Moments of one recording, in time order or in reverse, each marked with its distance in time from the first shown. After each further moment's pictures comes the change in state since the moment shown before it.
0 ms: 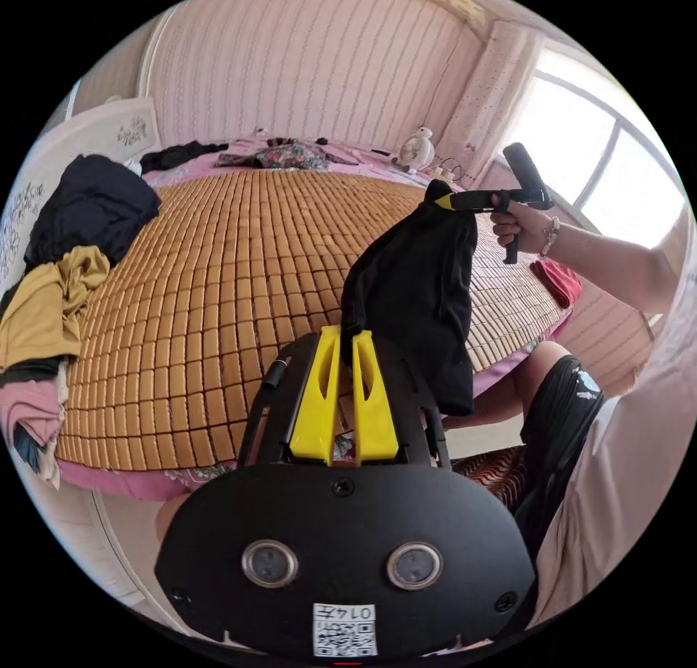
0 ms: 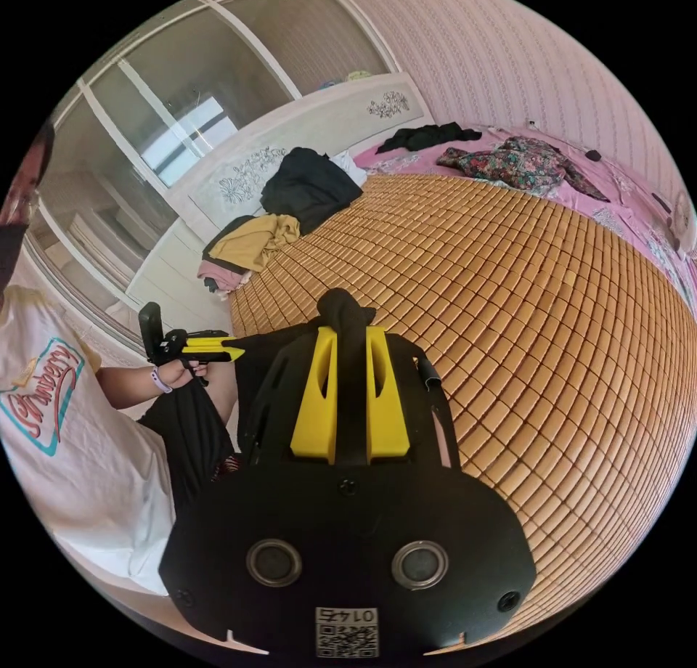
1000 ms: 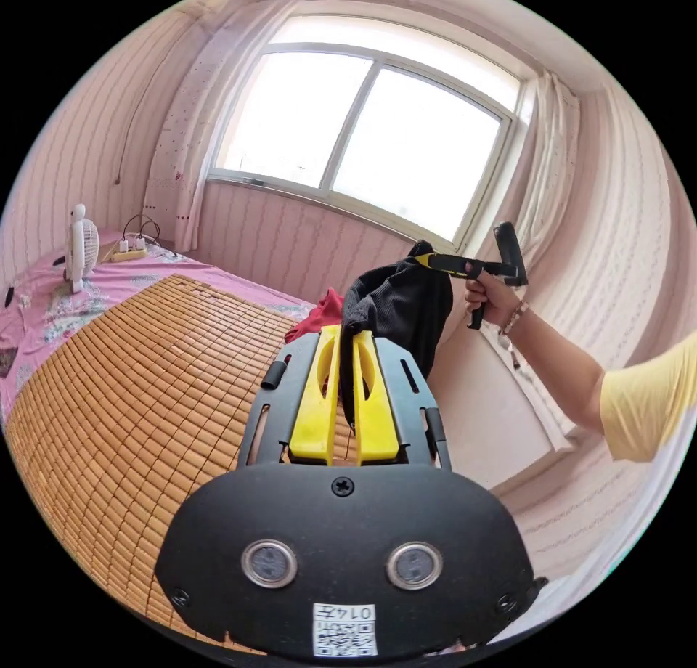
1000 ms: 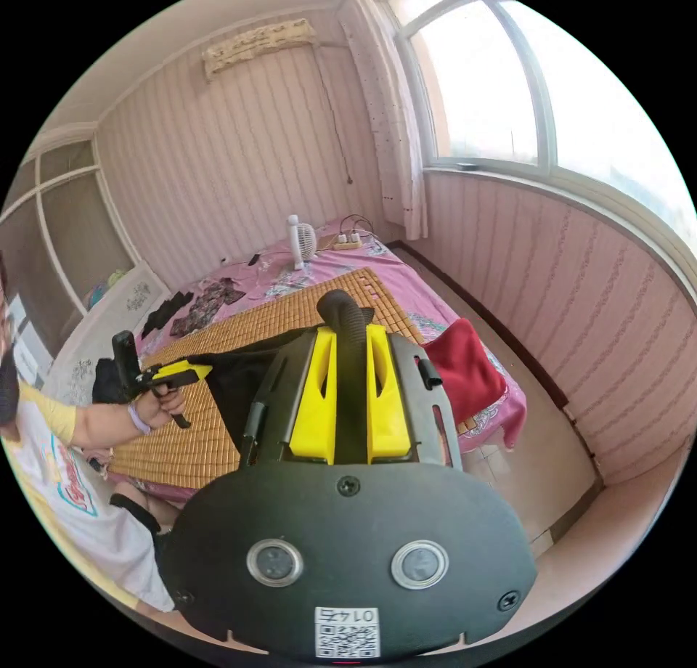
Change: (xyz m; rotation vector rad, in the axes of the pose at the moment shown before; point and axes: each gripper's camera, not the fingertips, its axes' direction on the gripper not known) left arm 0.533 -0.304 0.216 0.076 0.860 0.432; right arm 0.101 0.288 -0.604 0.583 0.878 0.774
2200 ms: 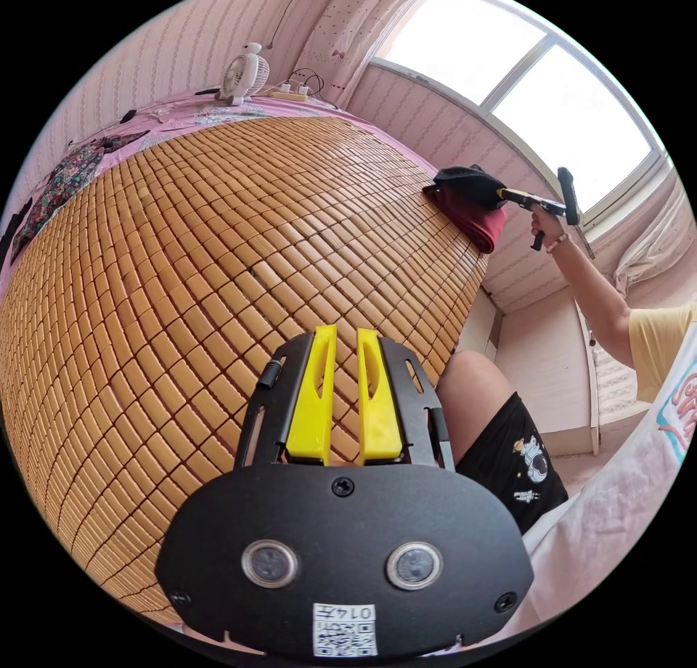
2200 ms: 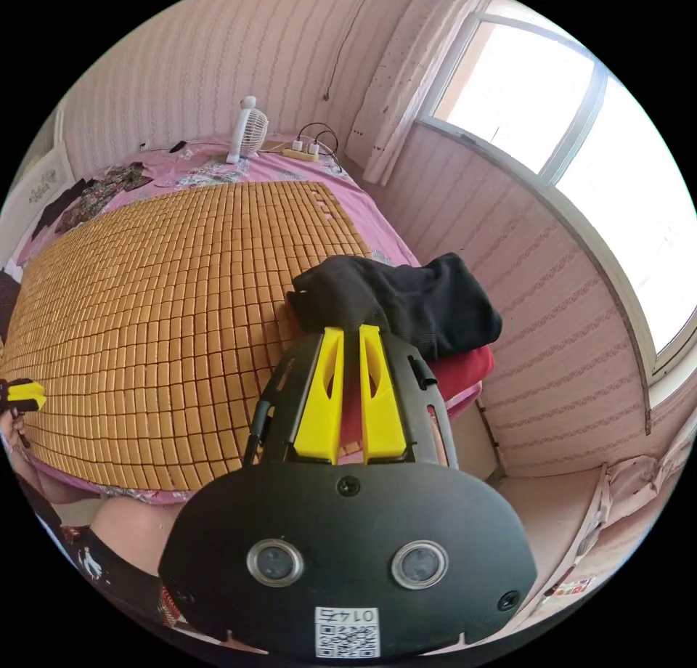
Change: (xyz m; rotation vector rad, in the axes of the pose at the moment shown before) left arm -0.042 0.177 -0.146 -0.378 -0.387 -0.327; right arm -0.175 0.173 0.197 -0.290 0.443 -0.456
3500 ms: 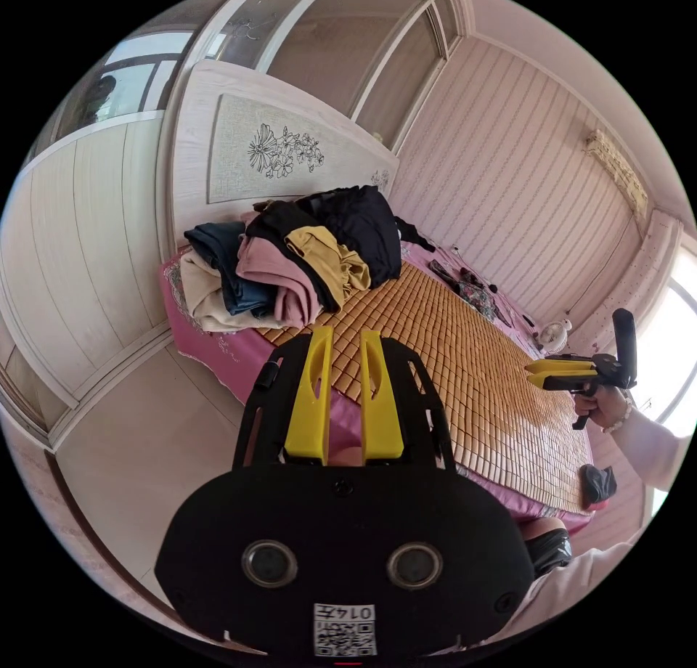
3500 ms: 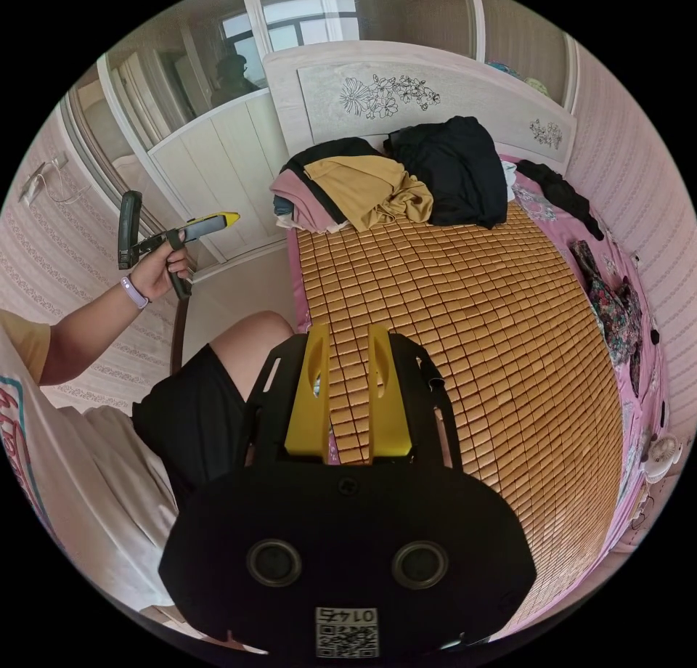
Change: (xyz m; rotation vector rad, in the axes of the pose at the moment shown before) left arm -0.089 0.485 -0.573 0.752 -0.734 -1.007; right arm -0.877 0.072 -0.218 0.089 -0.966 -1.272
